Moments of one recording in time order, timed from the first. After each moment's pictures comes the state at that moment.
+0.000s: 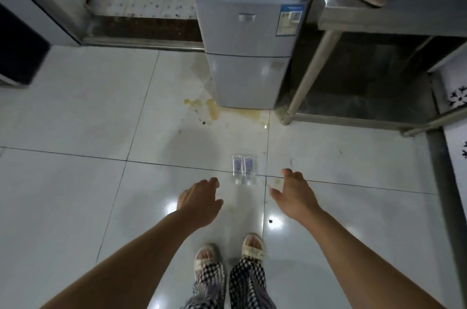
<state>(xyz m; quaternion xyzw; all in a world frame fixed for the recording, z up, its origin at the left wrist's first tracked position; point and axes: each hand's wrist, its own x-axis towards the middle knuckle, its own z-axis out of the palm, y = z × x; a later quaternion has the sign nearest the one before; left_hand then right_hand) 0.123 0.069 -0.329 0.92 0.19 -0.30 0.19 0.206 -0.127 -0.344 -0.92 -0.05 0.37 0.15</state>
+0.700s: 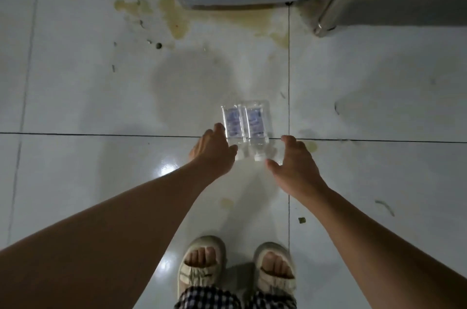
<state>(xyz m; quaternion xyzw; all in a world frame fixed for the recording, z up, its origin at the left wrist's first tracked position) 0.233 0.089 -0.790 0.88 0.24 -0.32 0.25 0.247 -0.075 -0.782 -0.90 0.02 0.37 0.22</state>
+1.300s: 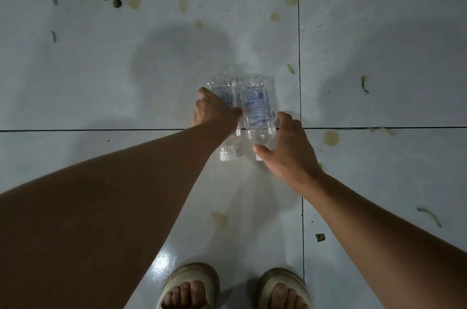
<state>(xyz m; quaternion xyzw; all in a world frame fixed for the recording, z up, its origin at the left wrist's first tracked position) 0.286 0.081 -0.929 0.83 0.38 -0.23 0.33 0.256 -0.065 -0.917 -0.93 0.00 0.29 0.24</state>
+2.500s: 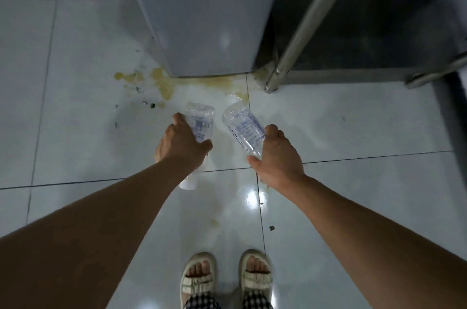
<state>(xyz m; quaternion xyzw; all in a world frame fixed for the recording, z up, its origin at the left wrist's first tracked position) 0.287 0.121 -0.590 0.90 0.27 -0.19 0.28 0.295 -0.058 -0.597 -0.96 -0.04 0.22 0.15</state>
